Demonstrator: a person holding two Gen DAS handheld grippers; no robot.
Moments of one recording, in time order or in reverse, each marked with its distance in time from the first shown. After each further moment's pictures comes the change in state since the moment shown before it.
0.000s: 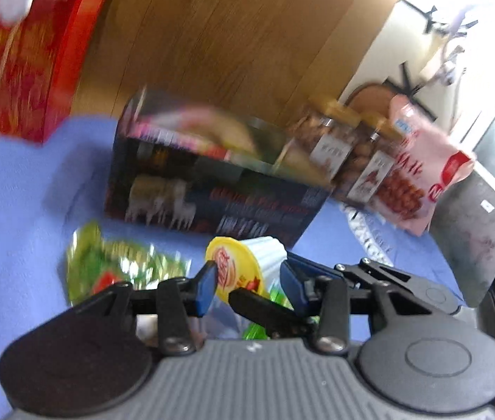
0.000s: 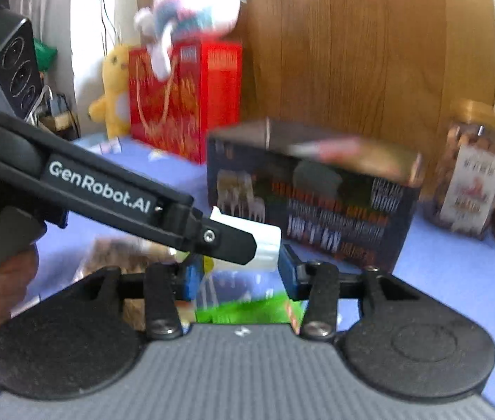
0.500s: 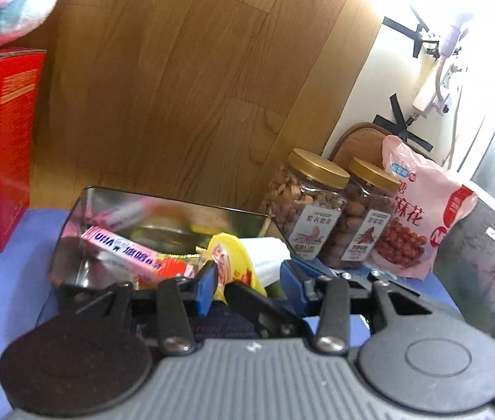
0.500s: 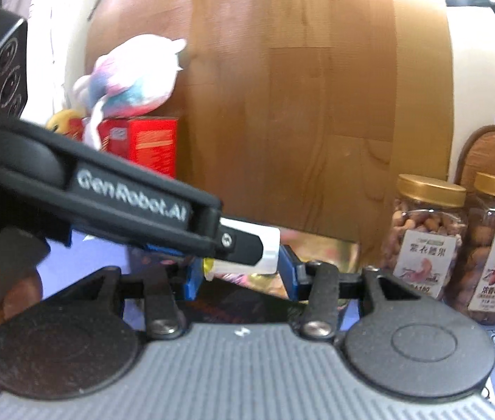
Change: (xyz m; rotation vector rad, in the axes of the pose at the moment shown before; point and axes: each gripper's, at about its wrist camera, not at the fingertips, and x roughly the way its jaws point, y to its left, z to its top) left arm 0.046 -0.029 0.070 0.075 -0.081 0.003; right arm 0.024 -0.042 0.041 0.044 -0.147 -0.162
